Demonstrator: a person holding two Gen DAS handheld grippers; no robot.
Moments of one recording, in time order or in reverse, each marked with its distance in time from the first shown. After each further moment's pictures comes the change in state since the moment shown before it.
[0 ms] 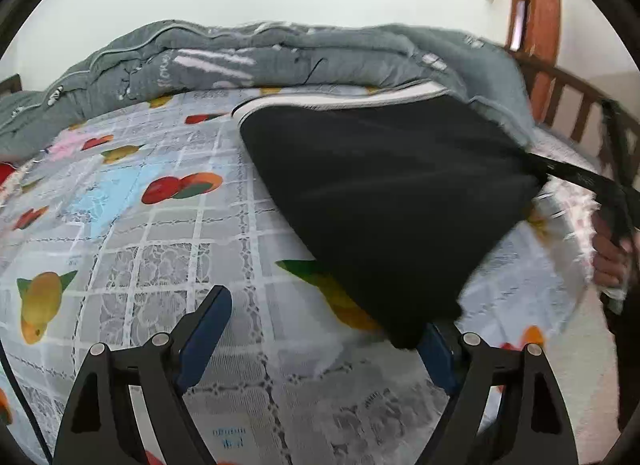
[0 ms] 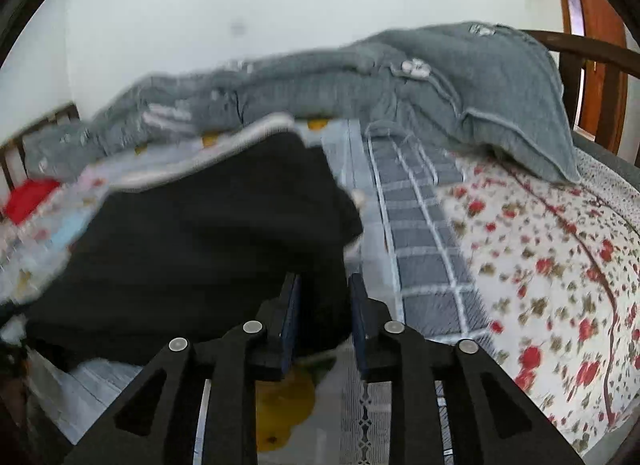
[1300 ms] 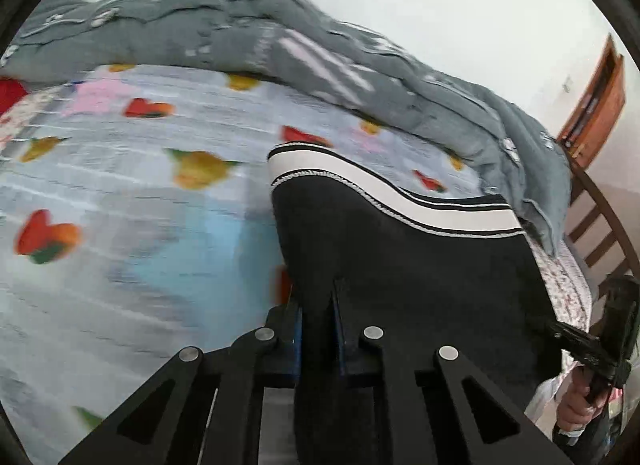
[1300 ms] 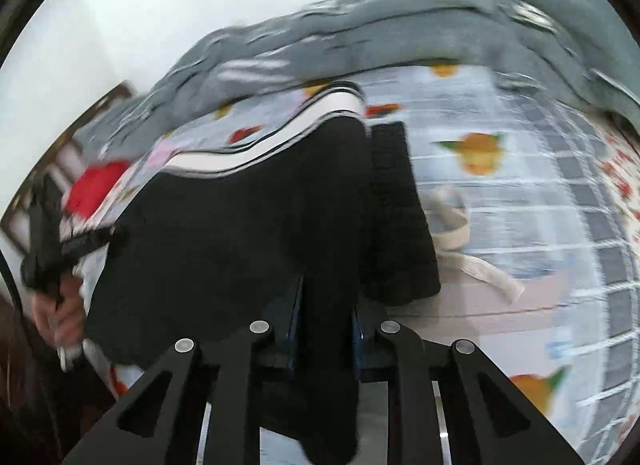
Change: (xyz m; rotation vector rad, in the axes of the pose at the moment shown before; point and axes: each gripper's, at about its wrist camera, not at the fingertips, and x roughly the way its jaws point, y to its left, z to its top) left arm 0.032 0.168 0.100 -0.335 0.091 -0.019; right arm 0.049 0.130 0.016 0.008 0.275 0.316
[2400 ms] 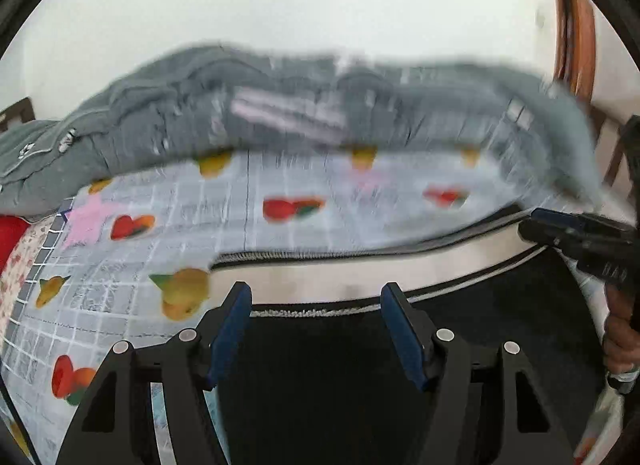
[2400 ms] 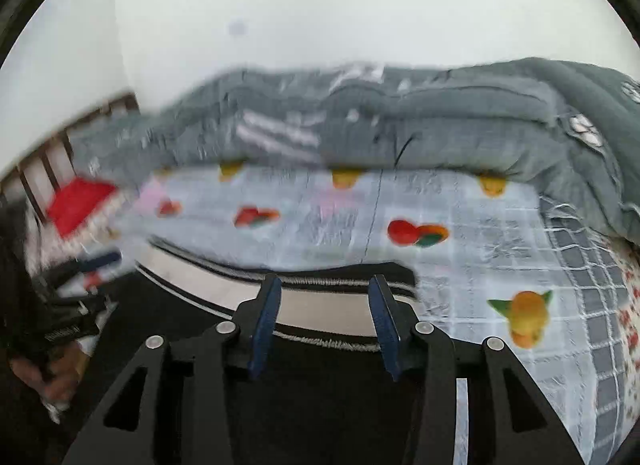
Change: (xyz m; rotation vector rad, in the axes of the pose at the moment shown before) left arm 0.061 -0.076 0.043 0.328 -0.071 0.226; right arm 0.070 0.047 0.111 -0.155 -0.124 -0.152
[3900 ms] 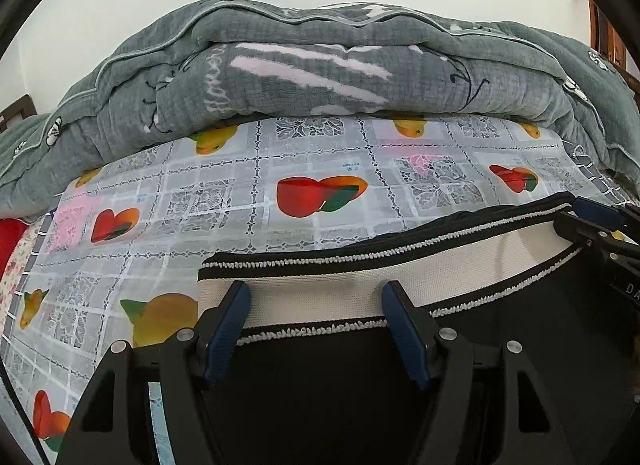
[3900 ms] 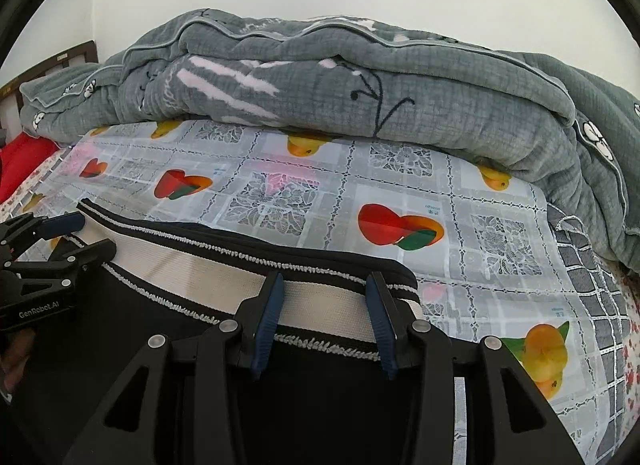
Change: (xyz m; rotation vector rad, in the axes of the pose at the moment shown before) left arm 0.077 0.005 0.020 -0.010 0.020 0.067; right arm 0.082 -0.012 0.007 -0.055 0.018 -0.152
